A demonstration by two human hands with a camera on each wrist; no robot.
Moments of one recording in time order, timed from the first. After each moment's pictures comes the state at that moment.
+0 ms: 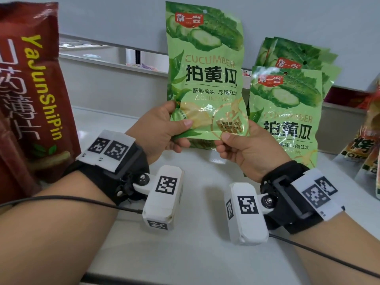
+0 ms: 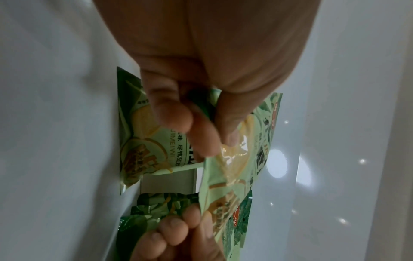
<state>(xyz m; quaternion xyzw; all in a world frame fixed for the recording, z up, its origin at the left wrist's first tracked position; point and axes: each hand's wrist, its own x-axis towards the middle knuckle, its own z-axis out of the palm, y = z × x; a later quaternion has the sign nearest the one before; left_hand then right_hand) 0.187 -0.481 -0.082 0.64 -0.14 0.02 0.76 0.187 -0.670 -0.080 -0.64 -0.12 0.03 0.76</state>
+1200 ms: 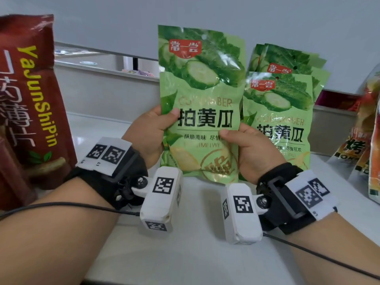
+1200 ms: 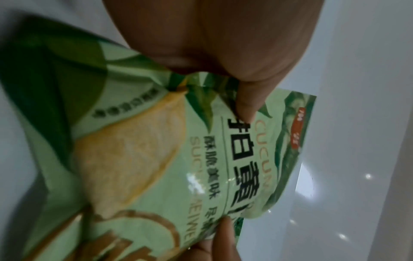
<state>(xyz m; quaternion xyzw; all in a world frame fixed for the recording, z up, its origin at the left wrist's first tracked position) 0.190 -0.492 -0.080 0.54 -0.09 0.06 0.83 0.194 -0.676 -0.082 -0.60 -0.14 0.04 0.78</state>
